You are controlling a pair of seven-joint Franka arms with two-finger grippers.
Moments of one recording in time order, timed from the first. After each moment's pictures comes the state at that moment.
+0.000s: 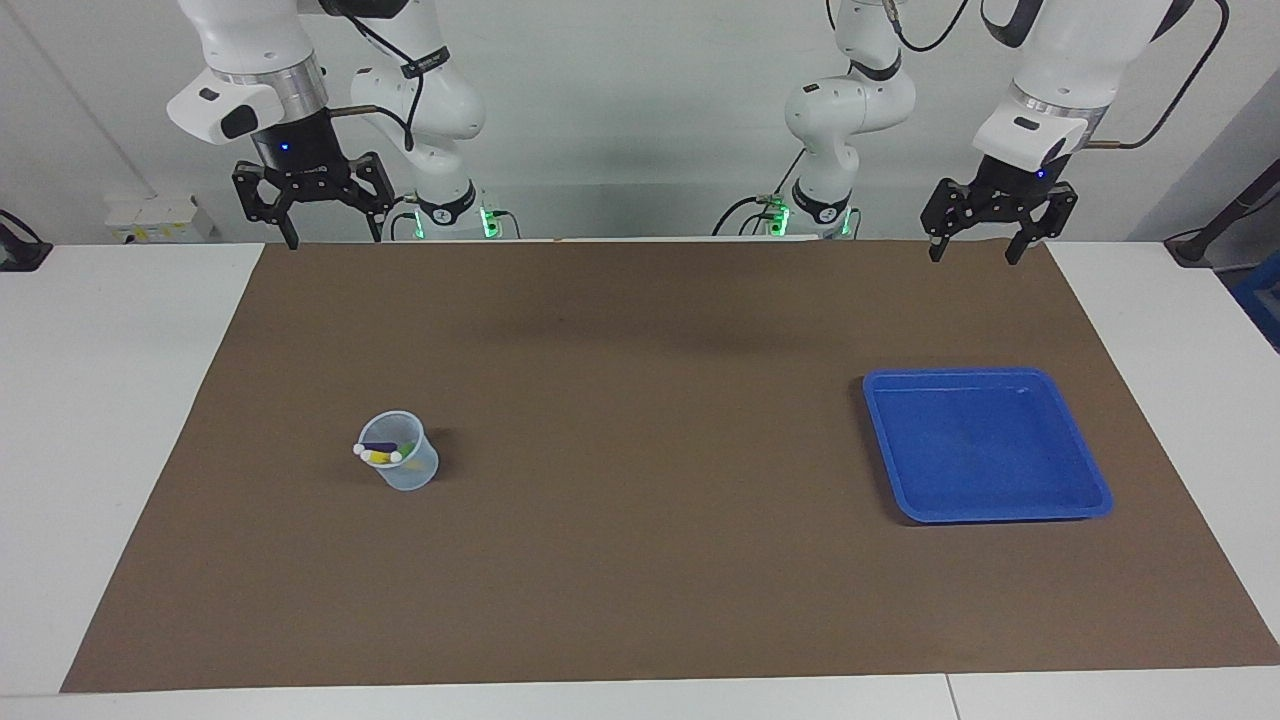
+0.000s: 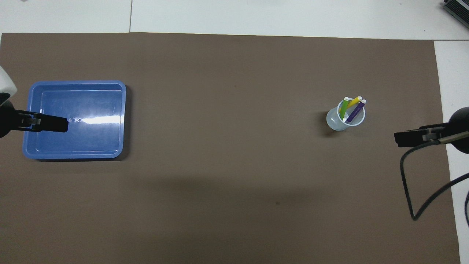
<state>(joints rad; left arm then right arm) 0.17 -0.14 -0.26 -1.71 -0.02 1.67 0.06 -0.31 -0.19 0.34 -1.74 0.02 1.65 -0.12</state>
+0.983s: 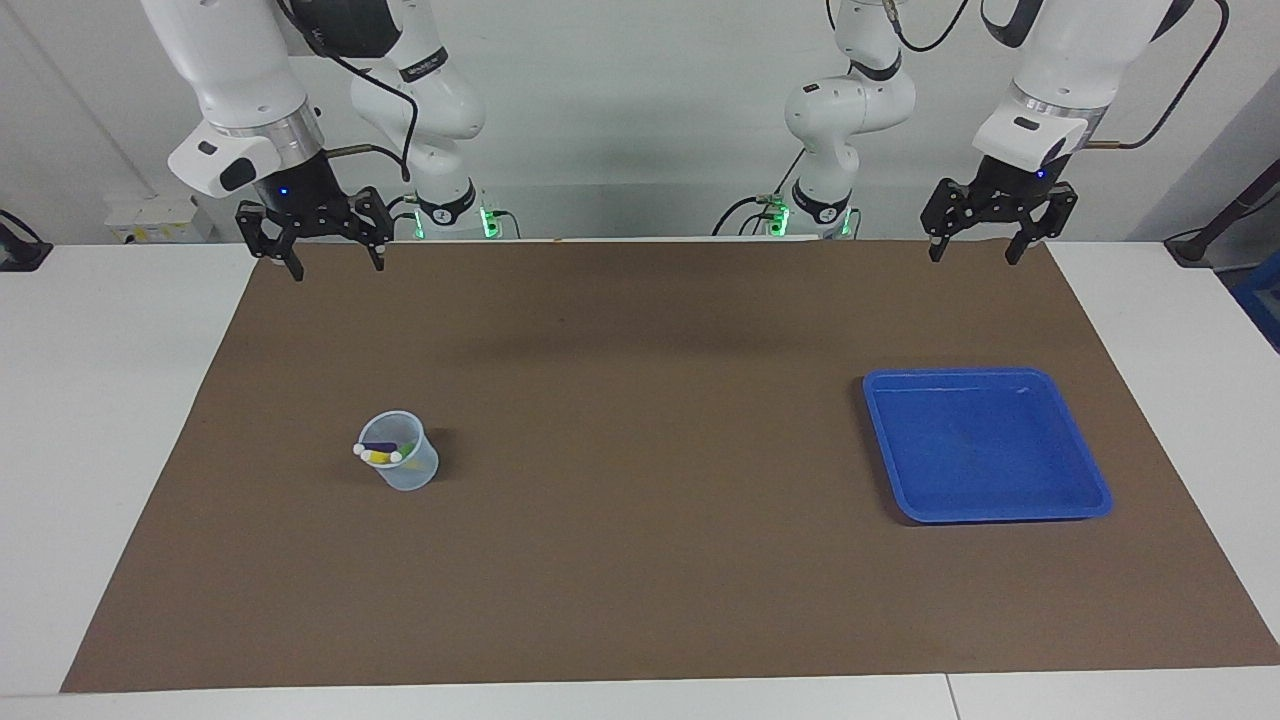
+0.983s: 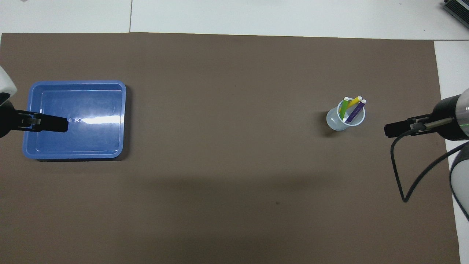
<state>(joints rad) 0.17 -0.14 -0.26 -1.71 -0.02 1.67 0.06 -0.30 -0.10 0.34 -1.72 0.03 1.67 -0.13</state>
